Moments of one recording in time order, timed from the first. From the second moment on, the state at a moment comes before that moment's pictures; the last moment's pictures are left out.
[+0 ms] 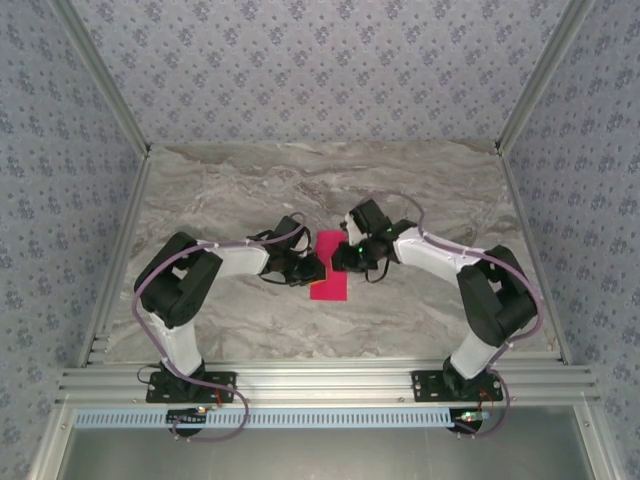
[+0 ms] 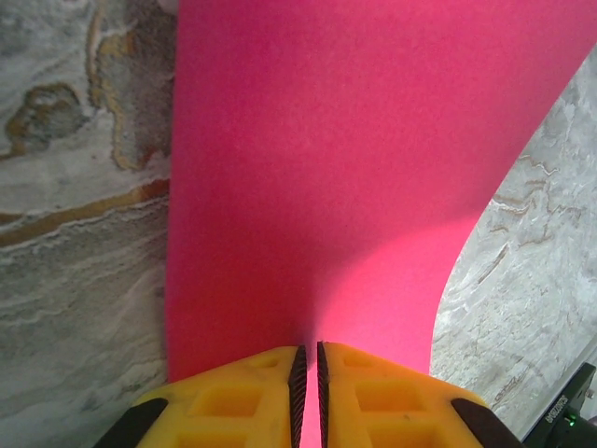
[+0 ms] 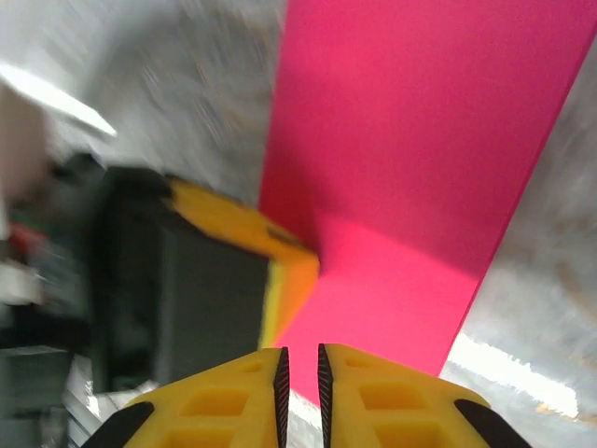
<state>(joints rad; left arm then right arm) -0.67 1.84 0.95 -0.15 0.47 -0.79 0.61 1.67 1.01 -0.46 -0.41 0.51</state>
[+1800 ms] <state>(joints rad) -0.55 2.07 1.32 -0.31 0.42 -0.67 0.65 1.78 1.00 -0.50 -0.32 0.45</state>
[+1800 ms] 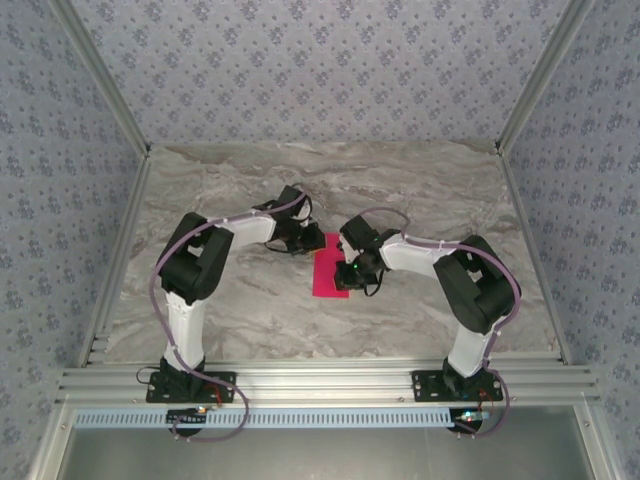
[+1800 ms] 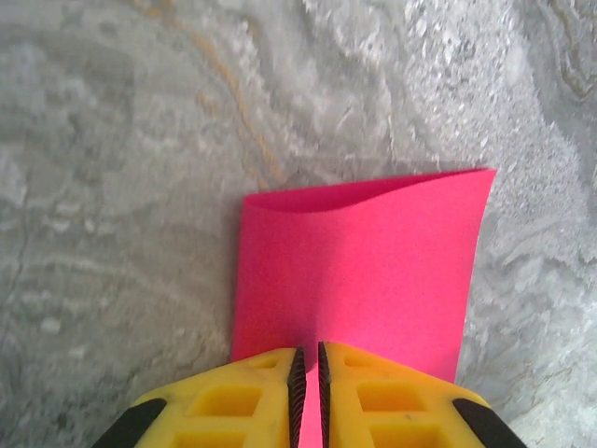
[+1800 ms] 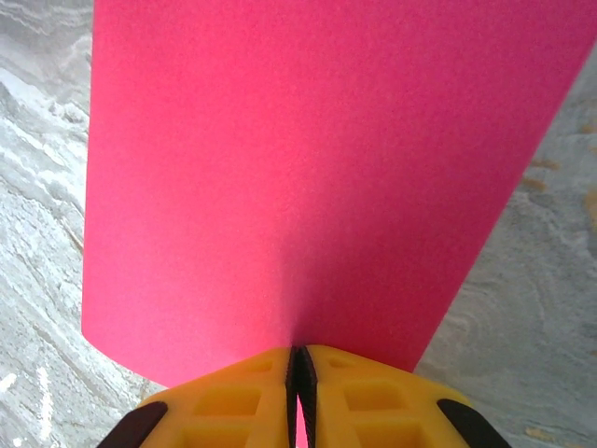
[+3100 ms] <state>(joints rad) -0.52 1.89 1.25 -0.26 0.46 -0.67 0.52 1.51 0.92 -0.49 -0.31 0.37</state>
